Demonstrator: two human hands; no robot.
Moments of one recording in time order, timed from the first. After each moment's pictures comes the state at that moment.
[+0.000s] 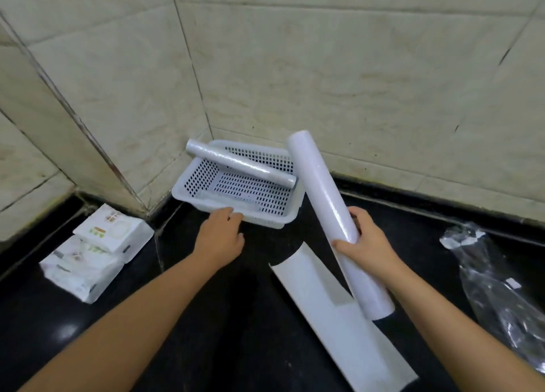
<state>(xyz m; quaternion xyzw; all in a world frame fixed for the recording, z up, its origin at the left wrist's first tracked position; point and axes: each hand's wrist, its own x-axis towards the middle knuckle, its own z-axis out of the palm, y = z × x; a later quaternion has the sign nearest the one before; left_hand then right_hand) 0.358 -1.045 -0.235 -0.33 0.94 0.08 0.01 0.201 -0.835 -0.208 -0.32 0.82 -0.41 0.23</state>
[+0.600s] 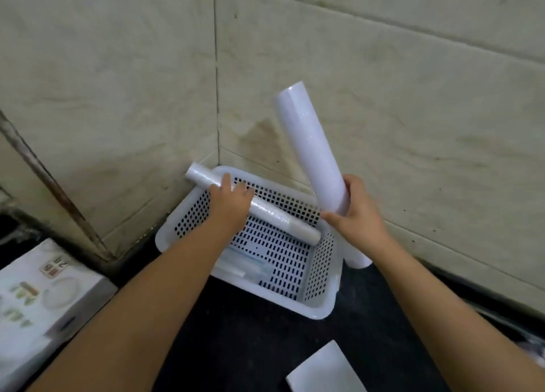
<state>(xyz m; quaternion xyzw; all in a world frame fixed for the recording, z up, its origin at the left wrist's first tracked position) 0.227 -1.228 -0.260 -0.32 0.94 -0.06 0.04 0.118 -1.045 -0.182 -0.40 0.84 -0.34 0.10</state>
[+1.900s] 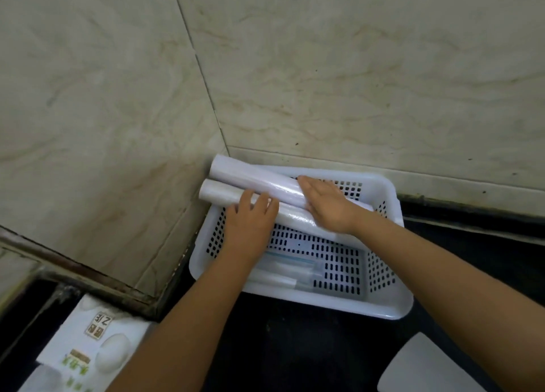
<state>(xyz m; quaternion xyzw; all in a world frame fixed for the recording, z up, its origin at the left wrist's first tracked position) 0.261 -1.236 -0.269 -0.20 0.96 -0.15 -0.07 0.107 -1.140 -0.291 -0.55 0.82 -0.09 0.15</state>
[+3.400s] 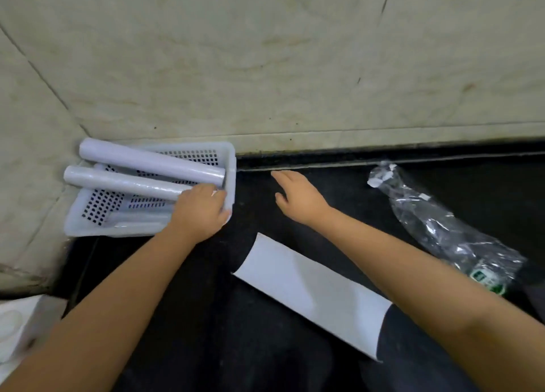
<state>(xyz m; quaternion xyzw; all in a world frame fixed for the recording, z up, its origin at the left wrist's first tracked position) 0.263 -1.080 -0.221 -0.07 1.00 -0.01 0.06 0.170 -0.901 -0.233 -0.34 0.91 -0.22 0.08</state>
